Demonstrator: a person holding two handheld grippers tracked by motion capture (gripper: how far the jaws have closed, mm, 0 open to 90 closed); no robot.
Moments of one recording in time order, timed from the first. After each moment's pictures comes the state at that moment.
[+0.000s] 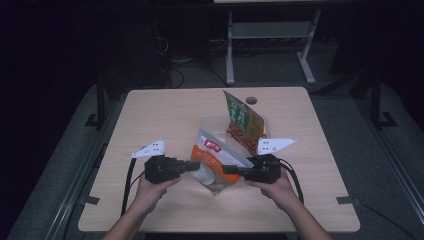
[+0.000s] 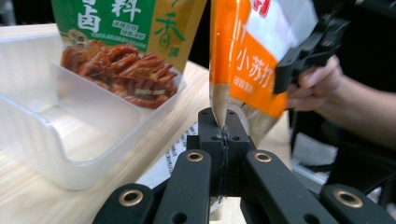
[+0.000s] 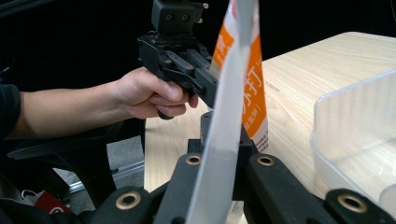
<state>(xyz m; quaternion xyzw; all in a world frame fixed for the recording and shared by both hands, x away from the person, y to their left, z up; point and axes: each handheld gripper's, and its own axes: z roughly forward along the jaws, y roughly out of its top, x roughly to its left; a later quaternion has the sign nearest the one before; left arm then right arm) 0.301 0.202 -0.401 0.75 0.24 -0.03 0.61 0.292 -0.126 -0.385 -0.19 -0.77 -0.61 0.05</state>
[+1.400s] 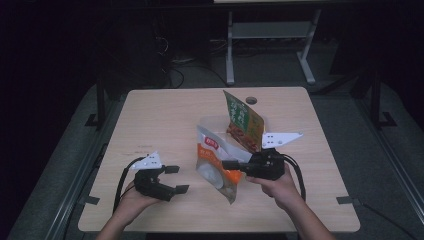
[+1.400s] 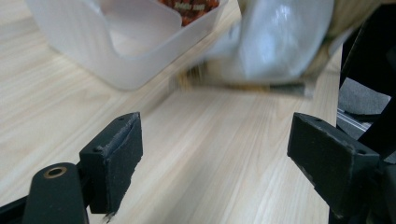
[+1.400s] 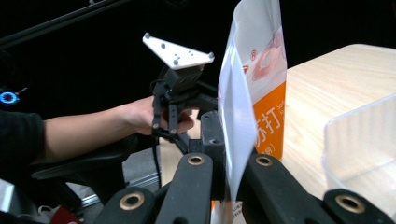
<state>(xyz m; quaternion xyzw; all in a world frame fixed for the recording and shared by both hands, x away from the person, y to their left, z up) 0.280 0.229 -0.421 0.83 0.27 0.02 0.48 0.288 -0.127 -0.357 -0.21 -0.75 -0.62 0.06</state>
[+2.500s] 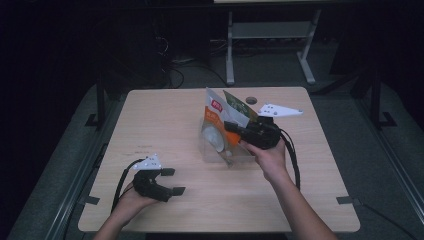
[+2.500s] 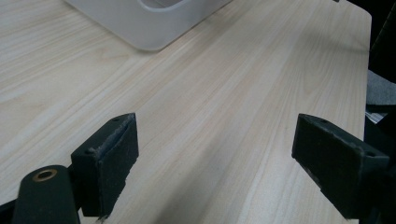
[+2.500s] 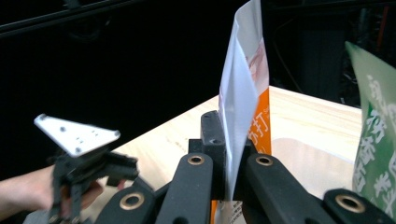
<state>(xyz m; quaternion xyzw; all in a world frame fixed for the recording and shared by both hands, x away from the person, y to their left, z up) 0.289 0.236 -0.440 0.84 0.29 0.02 0.45 0.340 -0.117 -0.328 -0.31 -0.71 -0.62 -0.08</state>
